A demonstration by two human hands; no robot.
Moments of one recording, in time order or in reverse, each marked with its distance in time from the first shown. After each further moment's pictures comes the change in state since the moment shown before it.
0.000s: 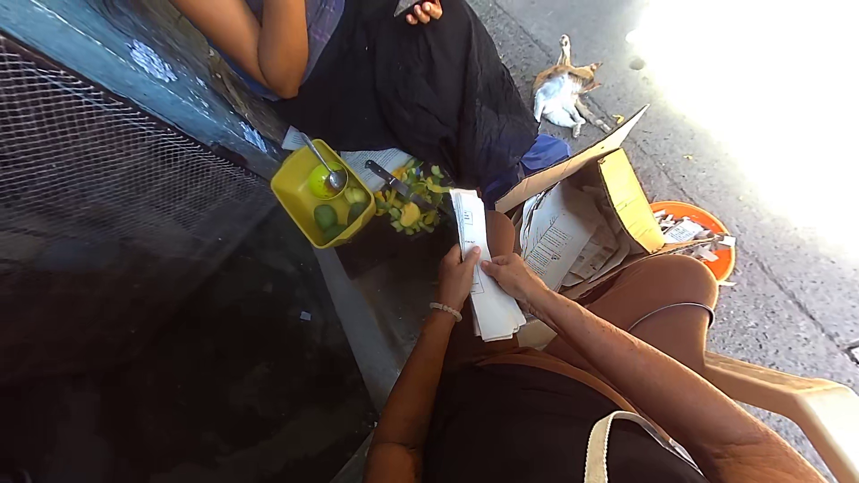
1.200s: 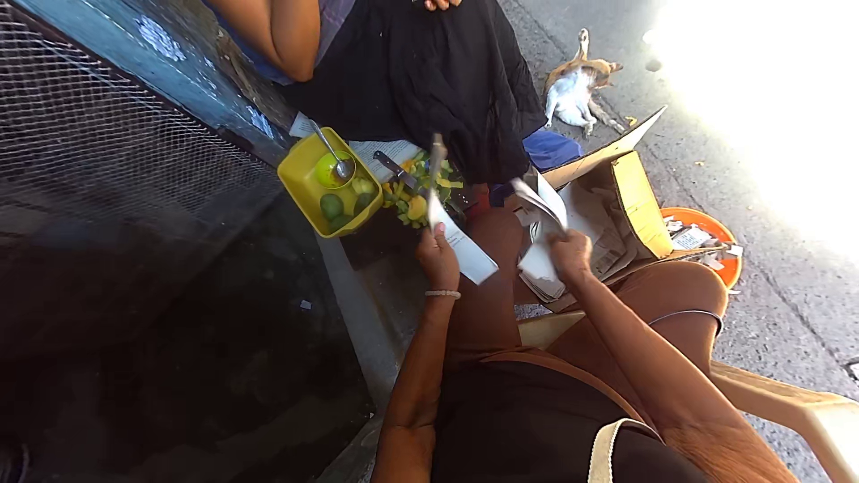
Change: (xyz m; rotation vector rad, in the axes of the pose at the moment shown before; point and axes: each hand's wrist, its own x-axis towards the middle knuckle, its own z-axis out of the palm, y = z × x) left_hand 0.015 -0.003 -0.019 0.159 0.542 0.284; right_hand 0.064 0.067 -0.072 -0.119 0.638 -0.029
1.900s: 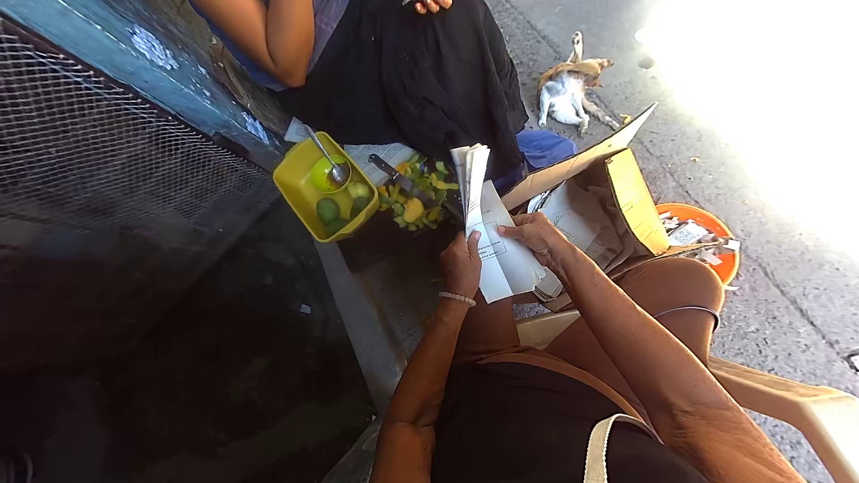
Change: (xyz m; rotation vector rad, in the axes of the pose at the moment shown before) left_hand -0.019 0.001 0.030 0.163 -0.235 0.145; right_hand -0.018 -0.076 0.005 0.388 -0.572 0.023
